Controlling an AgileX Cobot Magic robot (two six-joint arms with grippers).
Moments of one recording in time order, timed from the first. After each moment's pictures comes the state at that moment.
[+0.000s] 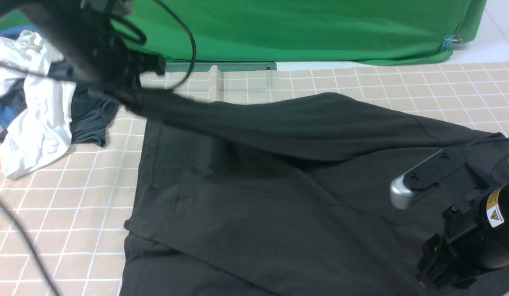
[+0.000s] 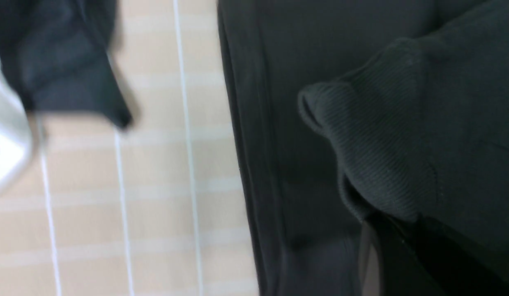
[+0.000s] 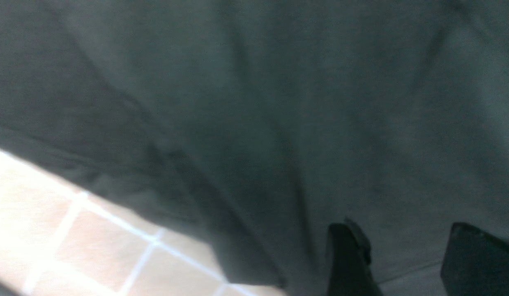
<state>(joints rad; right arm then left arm) 0.53 1.26 -0.77 -0.05 0.88 0.03 -0.17 1.74 -1.51 -0.13 1.09 -0.02</state>
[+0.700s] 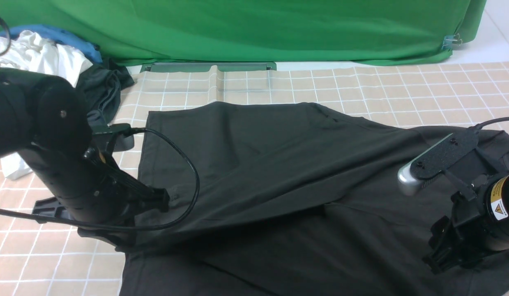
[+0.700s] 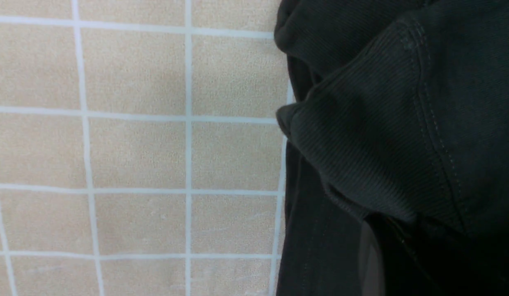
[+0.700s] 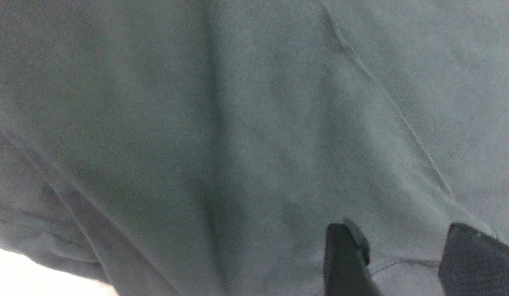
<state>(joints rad) 0.53 1.26 -0.77 -0.20 0.83 0.13 -0.32 1.47 -0.94 -0.08 1.04 -0.30</state>
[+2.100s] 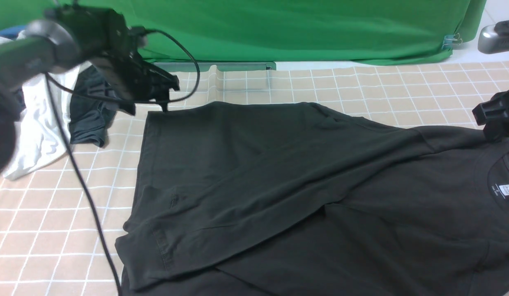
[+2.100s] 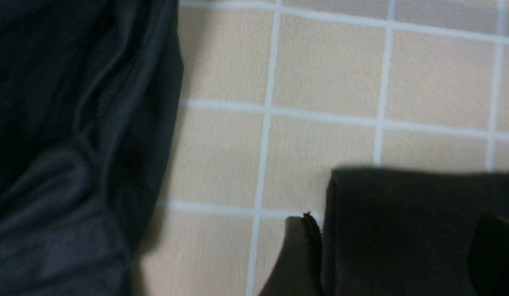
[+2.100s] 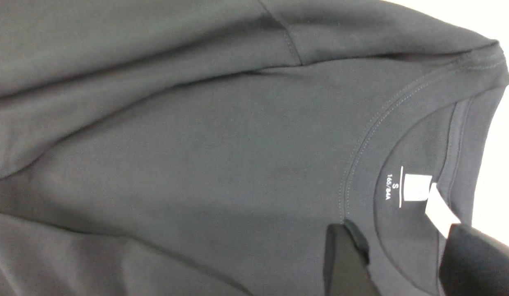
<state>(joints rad) 0.05 1.50 -1.22 -0.07 0.96 0.01 -0.12 2.24 -1.80 0.02 0.78 -0.20</state>
